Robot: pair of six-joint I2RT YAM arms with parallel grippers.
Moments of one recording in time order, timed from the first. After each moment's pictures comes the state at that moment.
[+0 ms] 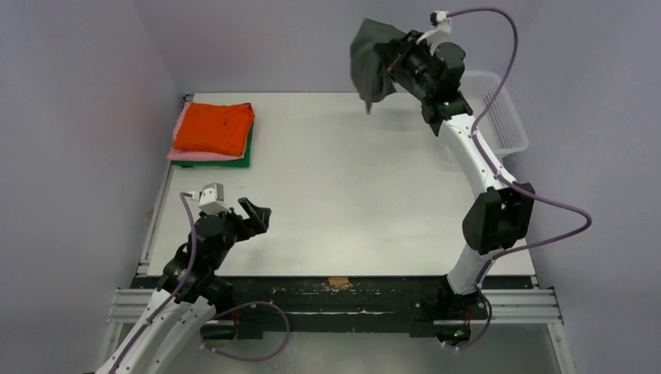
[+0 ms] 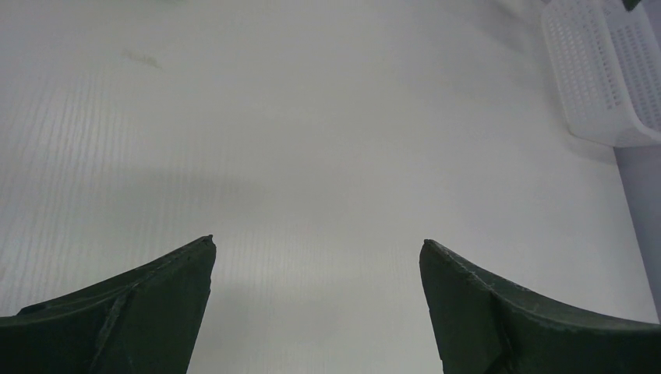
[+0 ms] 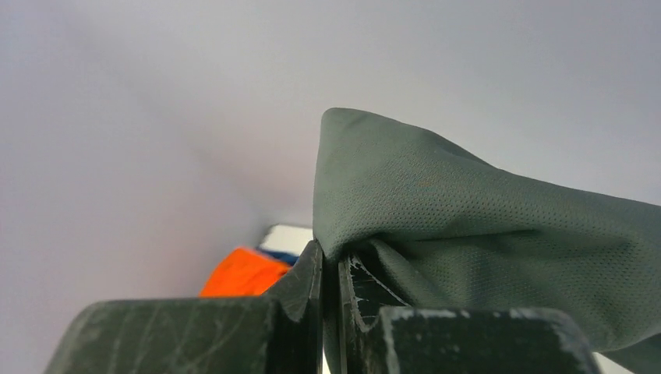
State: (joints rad) left arm -0.49 0.32 0.40 -0.46 -0.26 -0.66; right arm 0.17 1.78 1.66 0.24 -0.23 0.60
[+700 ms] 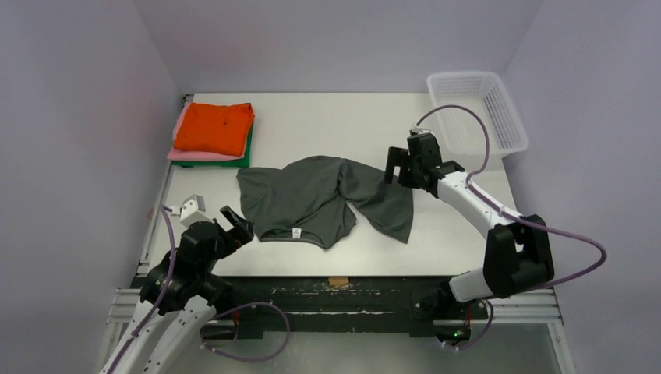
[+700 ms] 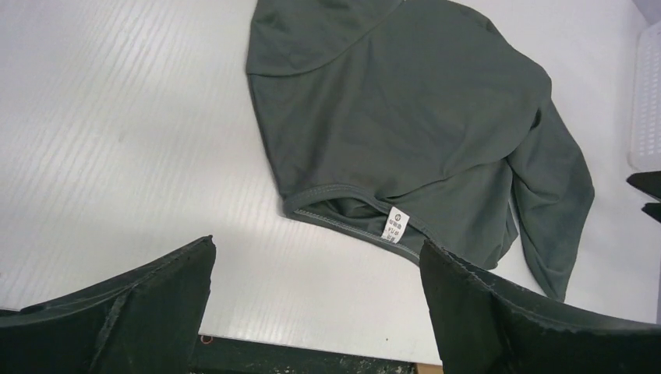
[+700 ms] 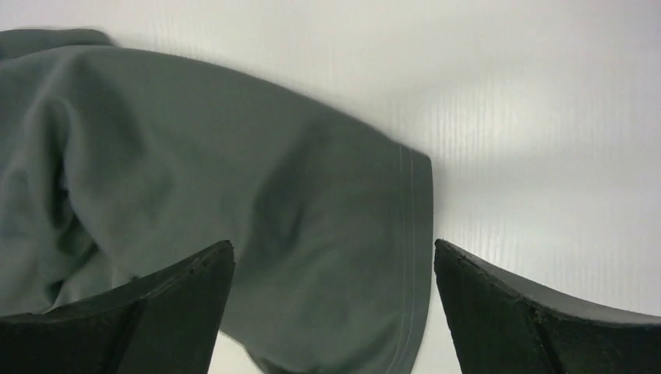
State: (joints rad) left arm -0.49 0.23 0.56 -0.93 -0.36 -0.88; right arm 0.31 1.47 0.99 -0.39 0.10 0.42
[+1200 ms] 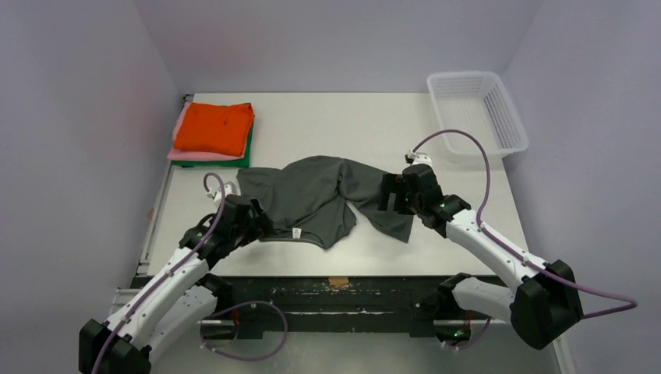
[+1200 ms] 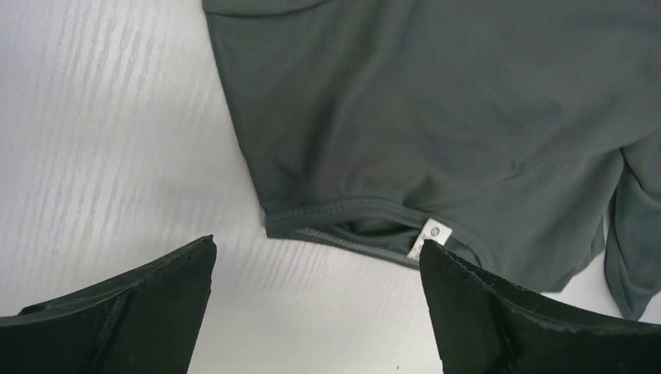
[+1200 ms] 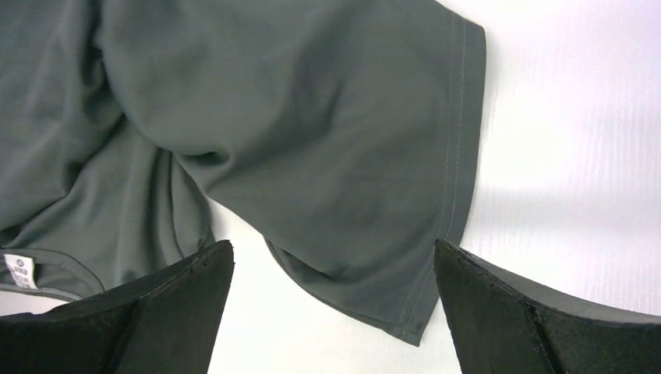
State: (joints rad) left arm -0.46 0.75 0.51 -0.66 -0.24 -0.89; right arm 0.50 1.12 0.72 -0.38 0.19 0.52
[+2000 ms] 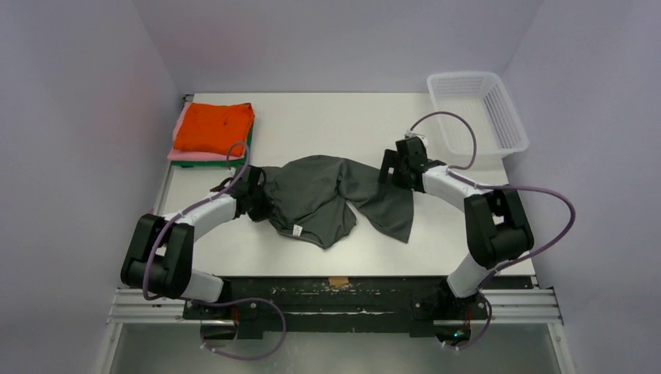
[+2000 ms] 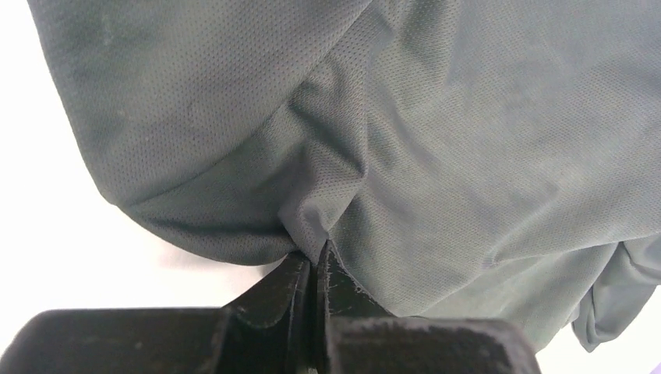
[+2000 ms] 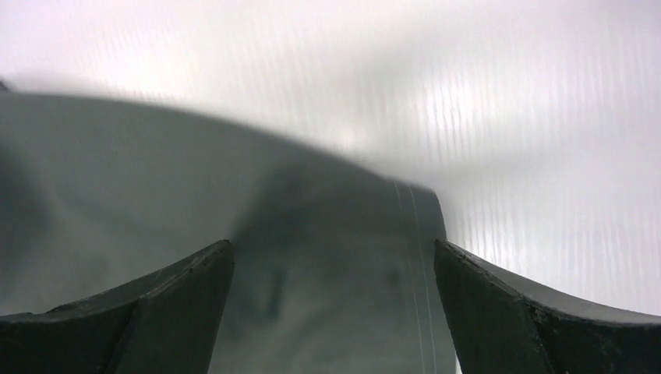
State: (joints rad) left arm -0.27 1.43 0.66 -0.29 0.06 -0.80; right arm 0.33 1.59 0.92 -0.26 0.21 0.53
